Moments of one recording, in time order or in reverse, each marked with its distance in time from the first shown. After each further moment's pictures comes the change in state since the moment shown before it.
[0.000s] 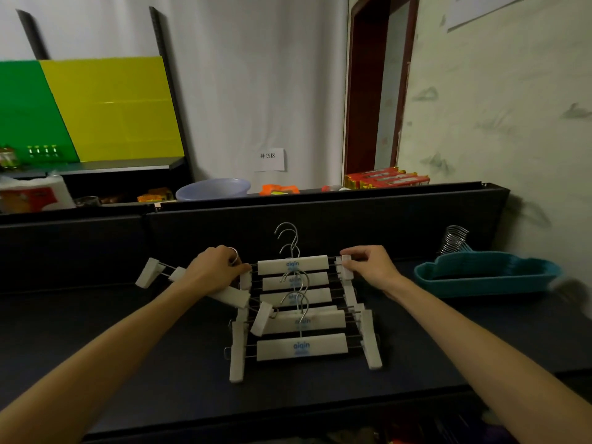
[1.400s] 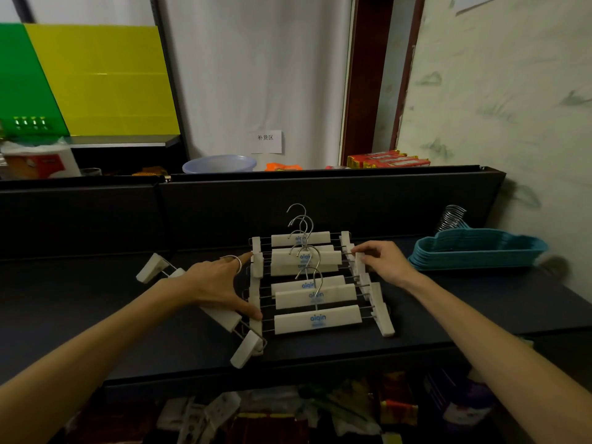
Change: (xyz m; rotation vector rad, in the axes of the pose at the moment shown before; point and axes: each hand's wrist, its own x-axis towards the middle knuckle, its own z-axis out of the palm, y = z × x) left_hand -0.078 -0.013 -0.008 0.201 -0.466 0.118; right_hand -0.053 0.013 0.001 -0.140 -0.075 -0.013
